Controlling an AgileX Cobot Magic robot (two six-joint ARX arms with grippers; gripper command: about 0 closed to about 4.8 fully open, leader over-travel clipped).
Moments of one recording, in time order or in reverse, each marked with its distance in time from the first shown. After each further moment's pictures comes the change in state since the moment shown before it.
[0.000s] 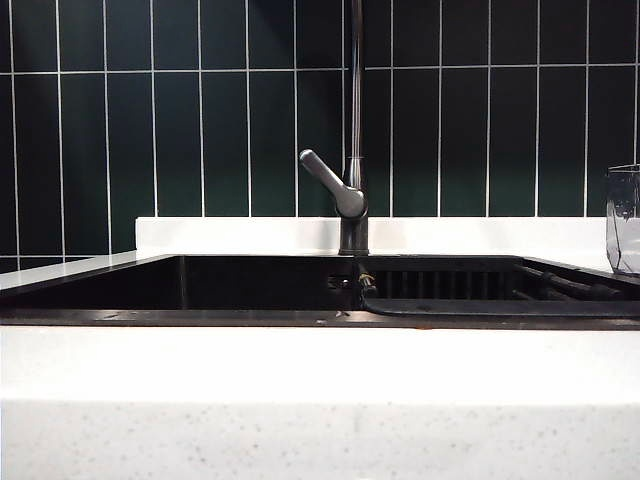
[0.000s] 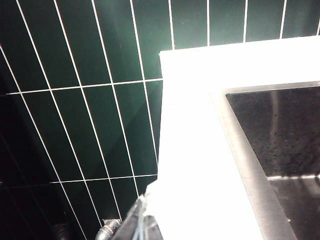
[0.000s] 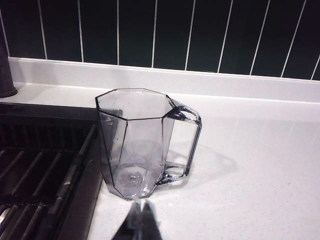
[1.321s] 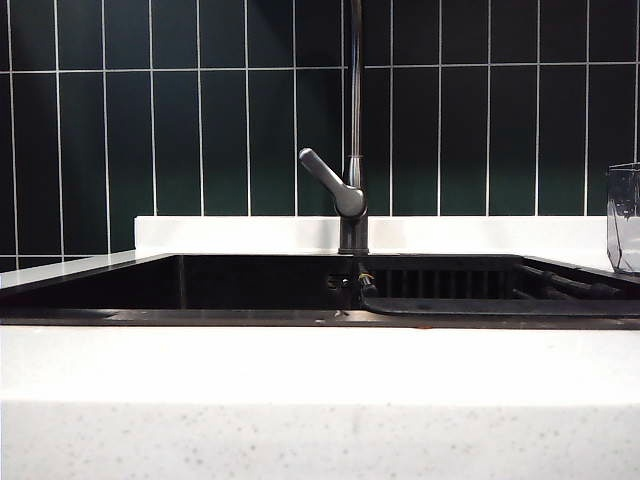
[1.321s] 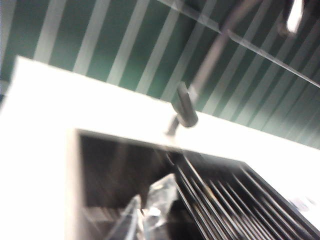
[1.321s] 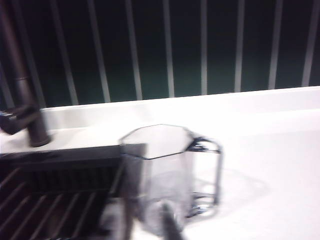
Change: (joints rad) left arm 0.000 0.052 0.000 0.210 0.435 -0.579; right arm -0.002 0.000 0.000 0.104 -0.050 0.175
